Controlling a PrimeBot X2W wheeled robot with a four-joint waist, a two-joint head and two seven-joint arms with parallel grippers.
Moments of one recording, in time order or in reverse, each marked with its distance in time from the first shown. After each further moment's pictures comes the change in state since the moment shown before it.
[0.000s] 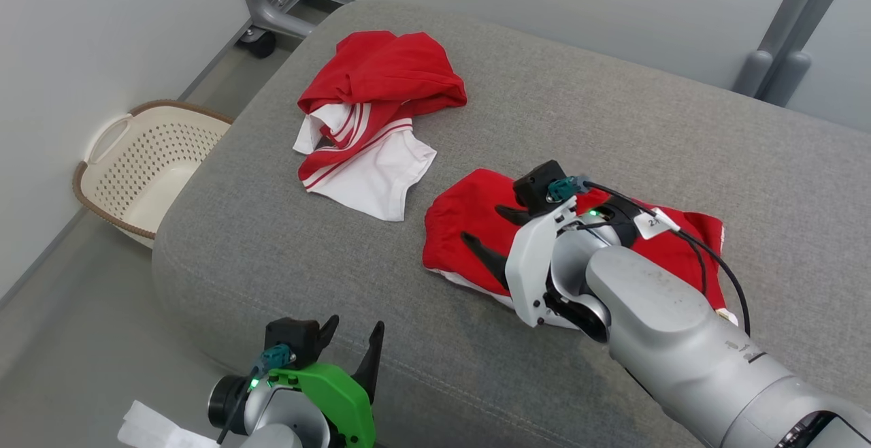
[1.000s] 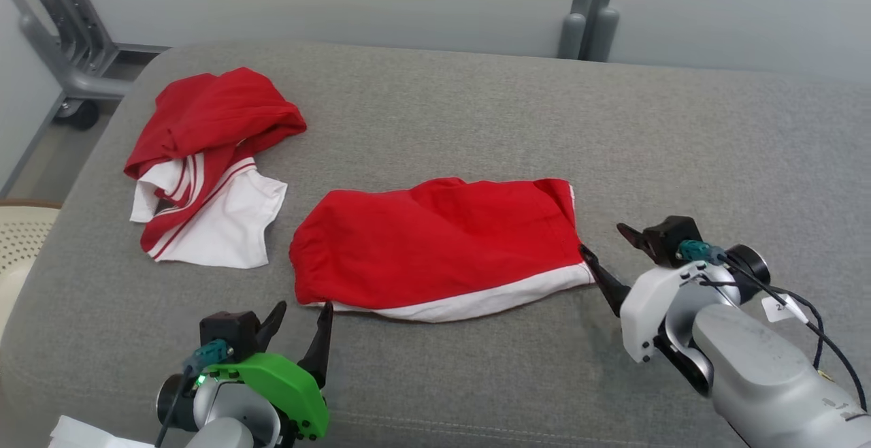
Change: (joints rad) left arm 0.021 0.063 0.099 -0.042 -0.057 -0.001 -0.033; right arm 0.172 -0.194 -0.063 0.000 -0.063 -0.073 -0.303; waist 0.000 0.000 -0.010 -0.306
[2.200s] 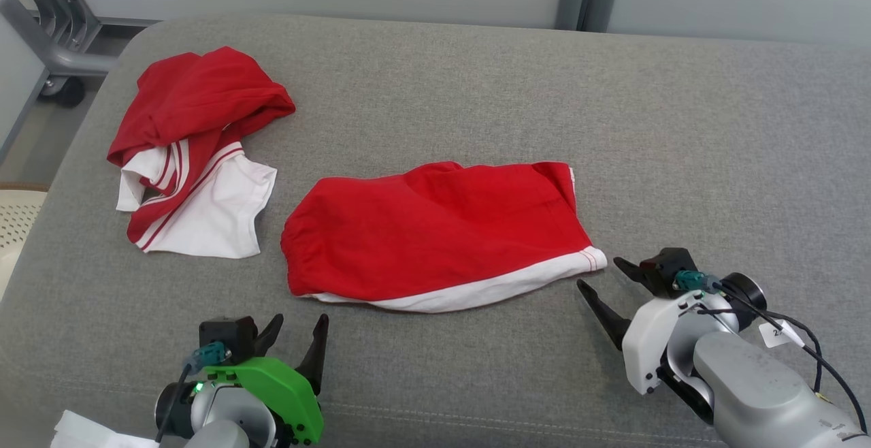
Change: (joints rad) left arm -0.025 -0.008 -0.001 0.109 -0.014 -0.052 0.004; right arm 0.054 -0.011 0.034 0.040 -0.004 0.046 -0.022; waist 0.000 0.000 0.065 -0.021
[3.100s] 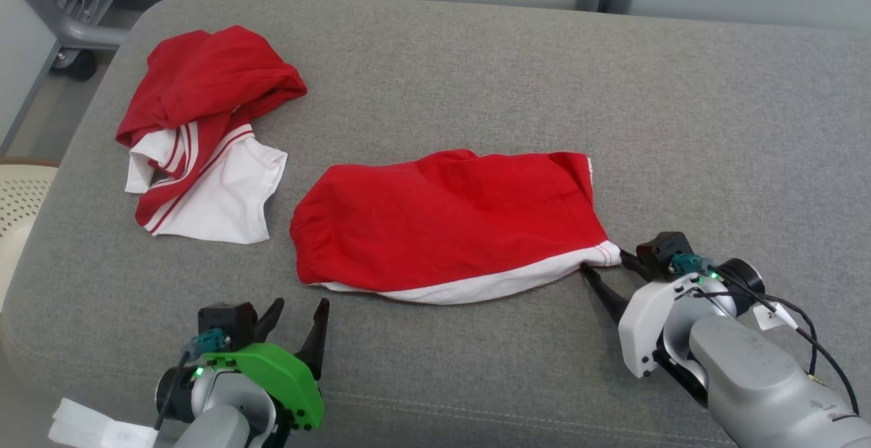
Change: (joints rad) left arm -0.038 -0.008 0.000 0.022 0.000 -0.013 -0.017; right arm -0.055 0.025 0.004 0.074 0.000 0.009 0.000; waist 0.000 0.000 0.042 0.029
